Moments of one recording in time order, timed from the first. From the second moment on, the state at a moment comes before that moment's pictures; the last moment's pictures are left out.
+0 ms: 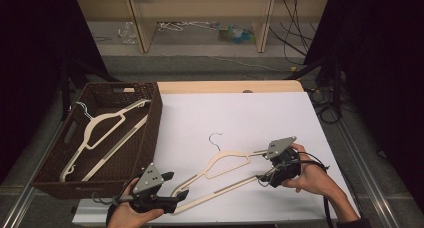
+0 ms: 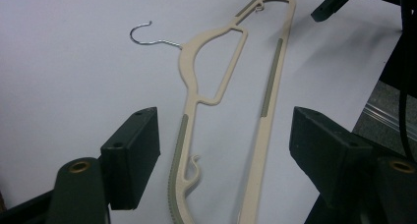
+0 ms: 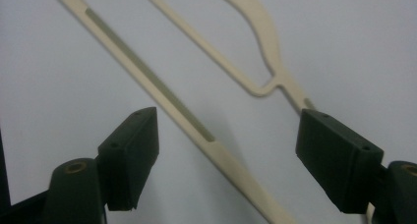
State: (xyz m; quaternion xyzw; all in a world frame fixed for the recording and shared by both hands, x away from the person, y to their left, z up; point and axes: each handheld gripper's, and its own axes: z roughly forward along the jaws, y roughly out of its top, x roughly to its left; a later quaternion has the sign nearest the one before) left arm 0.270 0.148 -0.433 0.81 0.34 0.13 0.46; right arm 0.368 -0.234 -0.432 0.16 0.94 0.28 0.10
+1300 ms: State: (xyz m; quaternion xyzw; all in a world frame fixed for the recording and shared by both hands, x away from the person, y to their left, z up) left arm 0.274 0.150 -0.441 0.82 0.33 0.12 0.45; right arm 0.388 -0.195 -0.455 -0.04 0.99 0.12 0.00
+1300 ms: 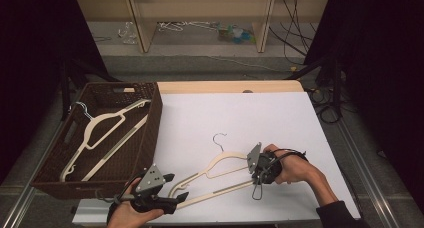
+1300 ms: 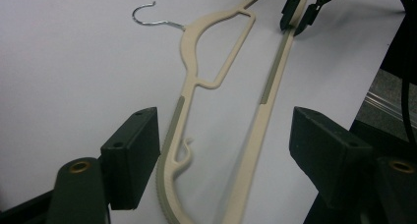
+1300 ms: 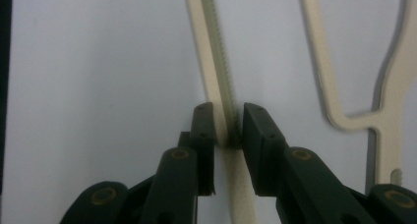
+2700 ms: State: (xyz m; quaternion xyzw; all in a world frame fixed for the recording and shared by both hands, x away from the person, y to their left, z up) left arm 0.368 0.083 -0.466 0.86 0.34 0.09 0.38; right arm 0.361 -0.180 -0.419 -0.11 0.99 0.04 0.05
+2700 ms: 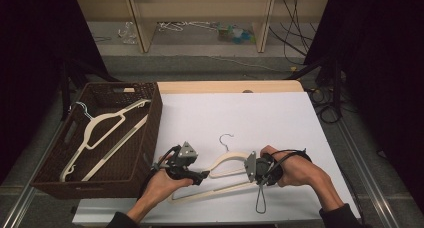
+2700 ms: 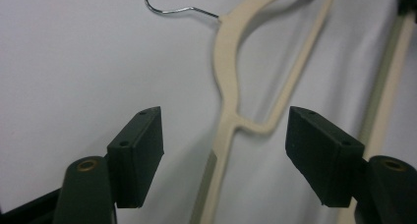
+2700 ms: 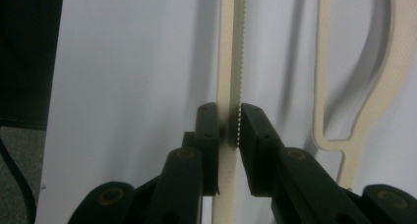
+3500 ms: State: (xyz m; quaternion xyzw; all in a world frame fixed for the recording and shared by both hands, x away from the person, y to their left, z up) left arm 0.396 0.034 -0.481 0.90 0.29 0.10 0.32; right arm 0.348 -0.174 -0.393 -0.14 0.99 0.05 0.08
